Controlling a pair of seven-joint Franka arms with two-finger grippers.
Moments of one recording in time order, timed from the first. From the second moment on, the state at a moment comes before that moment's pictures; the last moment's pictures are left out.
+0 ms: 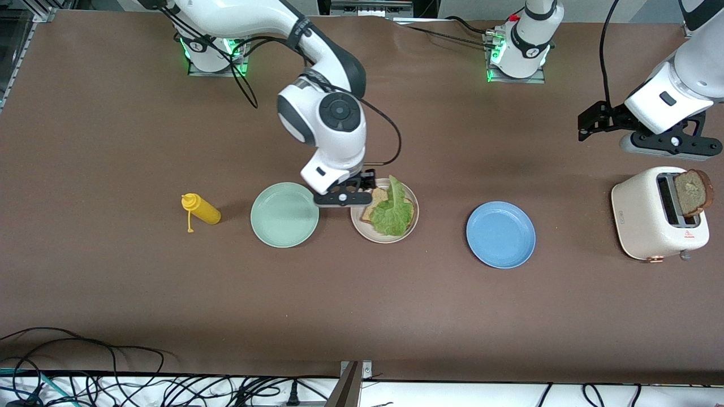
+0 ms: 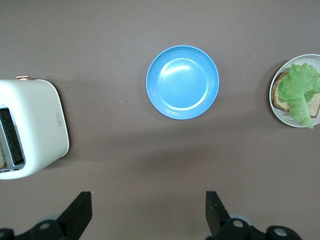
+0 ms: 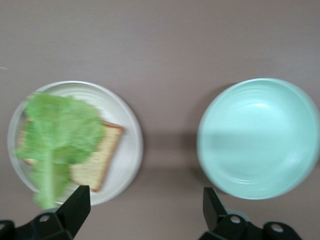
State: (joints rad) left arm -0.01 0.00 -0.09 -1.65 0.02 1.56 0.02; right arm 0.55 0.68 0.20 -1.27 -0.20 1.90 0.72
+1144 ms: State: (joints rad) left arm -0.01 0.00 -0.09 -1.65 0.02 1.56 0.02; right arm 0.33 0.38 0.03 -1.31 -0.15 1.58 0.50
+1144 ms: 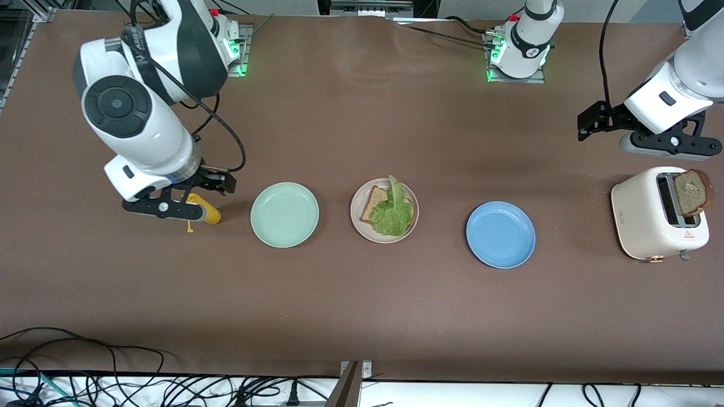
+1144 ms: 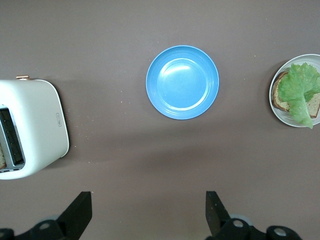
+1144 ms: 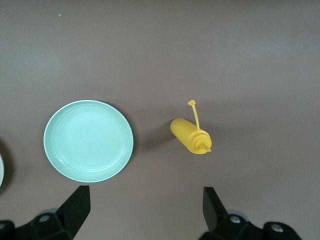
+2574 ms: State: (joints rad) left arm -0.02 0.00 -0.10 -1.64 0.02 1.56 0.02; right arm -0.08 0.08 0.17 -1.62 -0.04 1.68 0.15
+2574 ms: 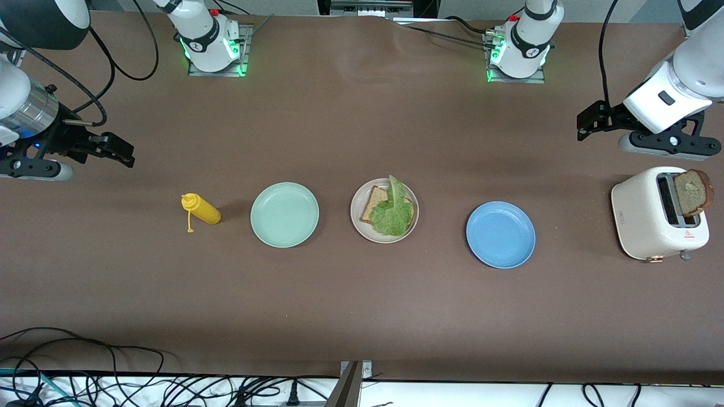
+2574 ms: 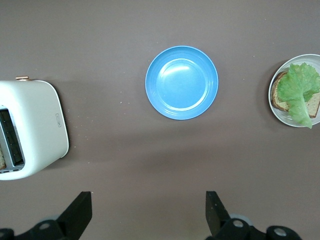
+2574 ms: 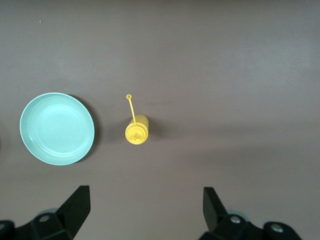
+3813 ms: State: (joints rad) left arm 0.03 0.02 -0.09 -1.64 0.02 1.56 0.02; right arm -0.16 0.11 0.18 -1.65 -0.04 1.67 0.06
